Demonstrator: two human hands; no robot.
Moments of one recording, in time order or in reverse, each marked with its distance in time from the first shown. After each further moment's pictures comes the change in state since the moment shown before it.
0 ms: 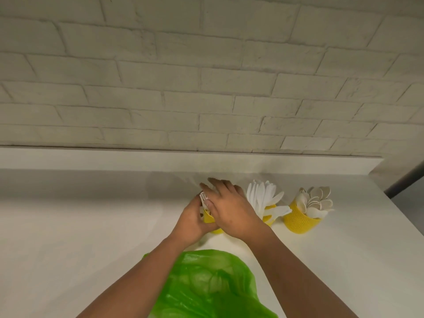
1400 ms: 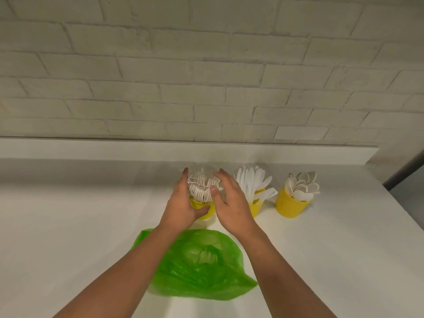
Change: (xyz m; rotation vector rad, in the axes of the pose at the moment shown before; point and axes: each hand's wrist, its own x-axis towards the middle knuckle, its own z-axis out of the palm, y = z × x) left_hand -0.034 0.026 -0.005 0.220 0.190 -0.084; right_hand -0.059 -0.011 -0.010 0.765 0.202 0.308
